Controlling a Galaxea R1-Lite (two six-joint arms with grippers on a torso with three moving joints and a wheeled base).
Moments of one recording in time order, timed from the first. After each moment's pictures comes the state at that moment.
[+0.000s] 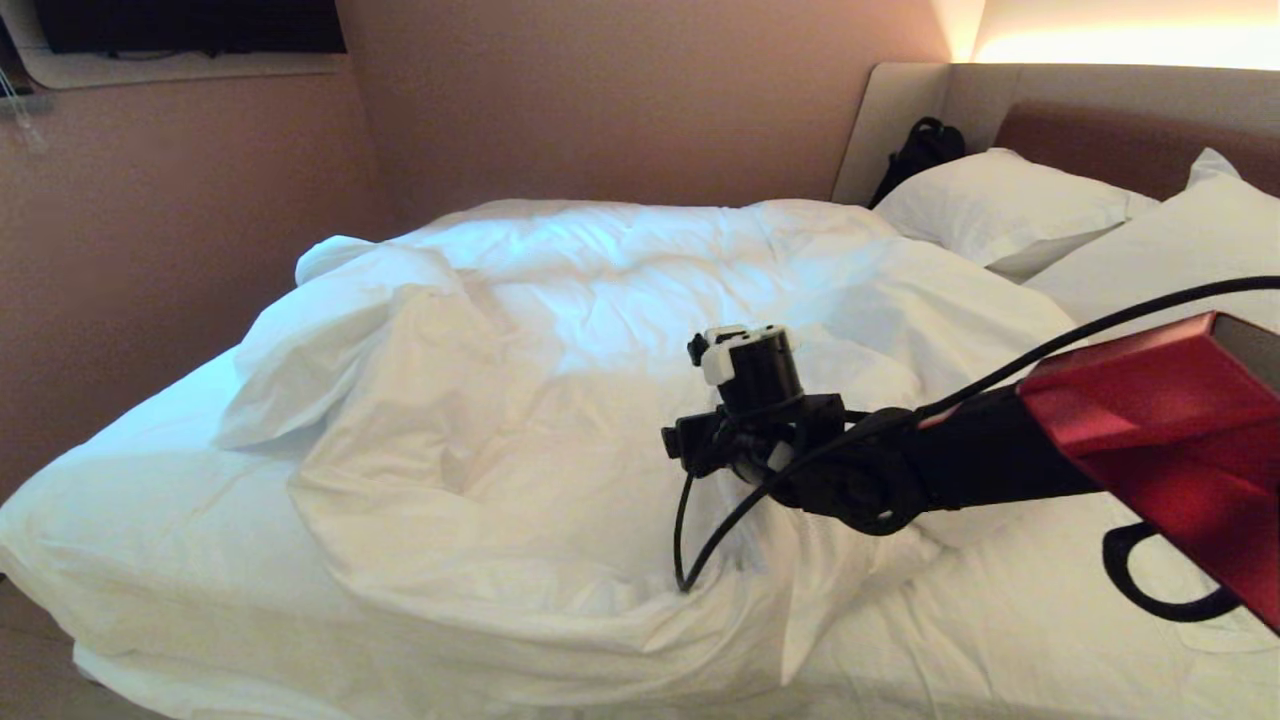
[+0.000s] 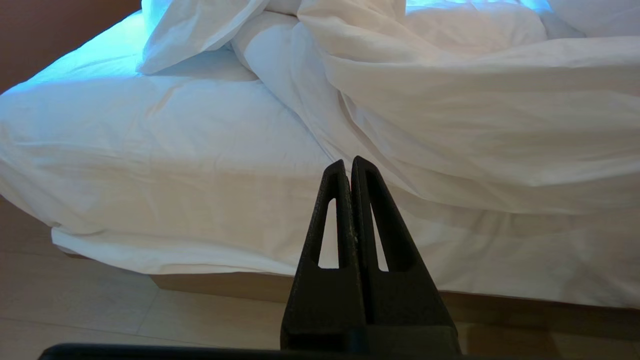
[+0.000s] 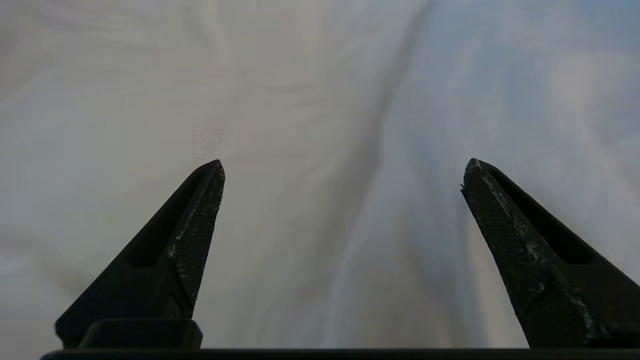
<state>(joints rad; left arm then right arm) 0.01 0.00 0.00 0.02 -0.01 0.02 0.67 2.18 -1.44 -0.28 -0.43 0.15</state>
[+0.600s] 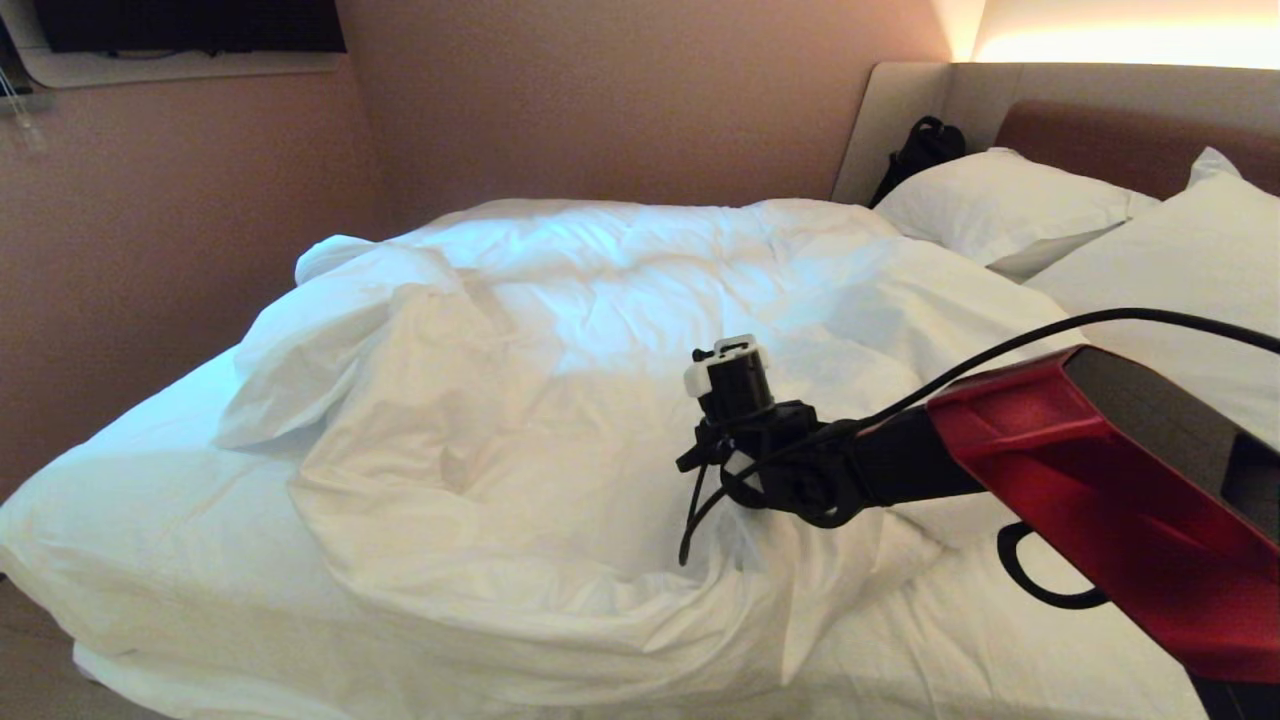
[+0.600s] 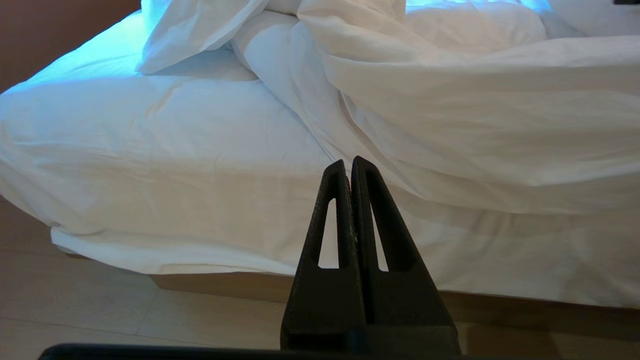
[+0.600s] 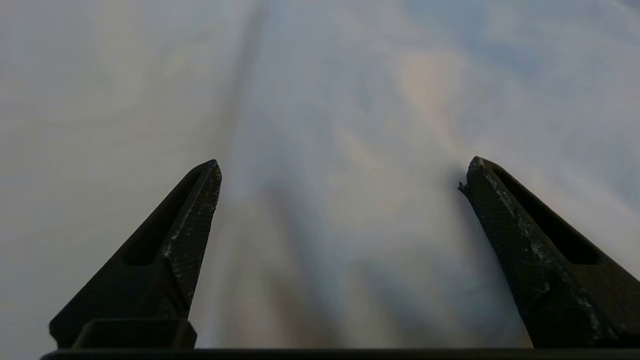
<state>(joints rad) 0.01 0.00 0.00 0.02 -0.01 0.02 0.65 2.33 -1.58 -0.27 -0.81 0.06</state>
